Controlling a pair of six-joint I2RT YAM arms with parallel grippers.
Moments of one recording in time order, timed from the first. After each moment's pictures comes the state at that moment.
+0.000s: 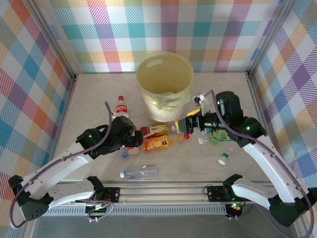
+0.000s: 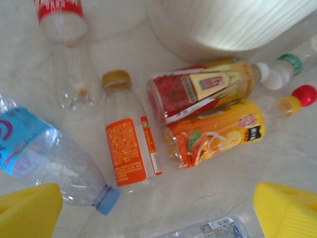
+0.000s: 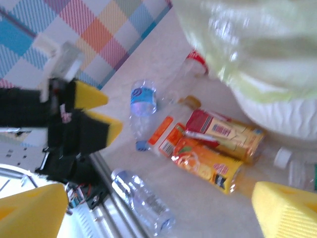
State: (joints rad) left arm -0.81 1.04 1.05 -1.00 -0.30 -0.67; right arm 0.54 0.98 1.15 -0.73 -0.55 0.26
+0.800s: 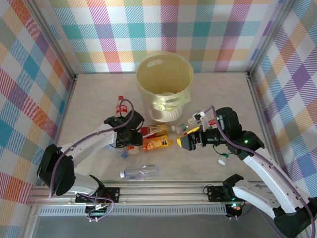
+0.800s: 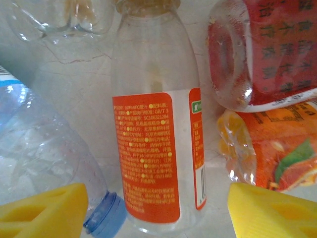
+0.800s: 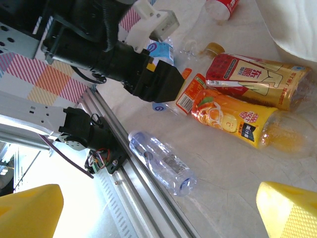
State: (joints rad) left arm -0.63 1.41 0.99 -0.92 -0.13 -0.67; right arm 0.54 0.86 0.91 -0.69 -0.66 0.31
